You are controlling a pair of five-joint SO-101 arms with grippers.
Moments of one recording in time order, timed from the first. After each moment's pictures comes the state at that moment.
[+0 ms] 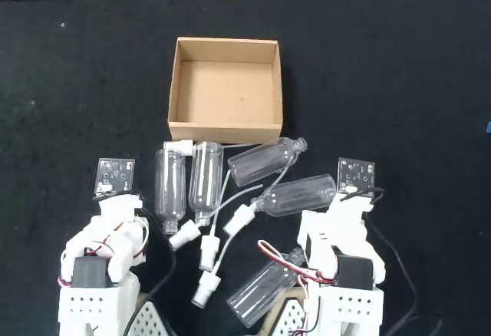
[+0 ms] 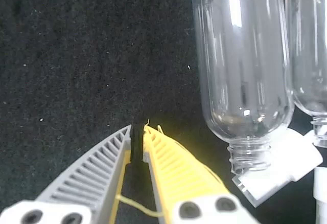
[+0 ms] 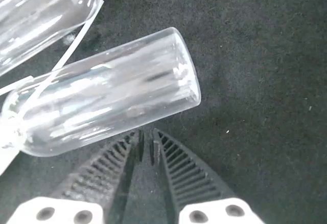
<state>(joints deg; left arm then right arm) -4.6 -104.0 96.1 72.8 -3.9 6.2 -103.1 96.7 74.4 -5.1</state>
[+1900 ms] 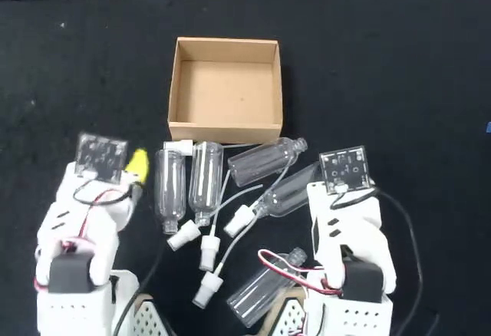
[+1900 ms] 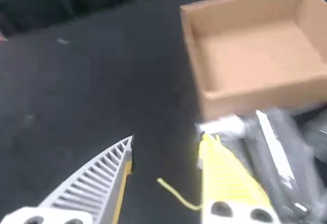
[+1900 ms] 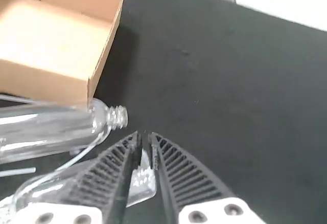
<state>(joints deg) -5.3 -91.1 71.2 55.6 -16.4 6.2 -103.1 86.5 56.4 17.5</state>
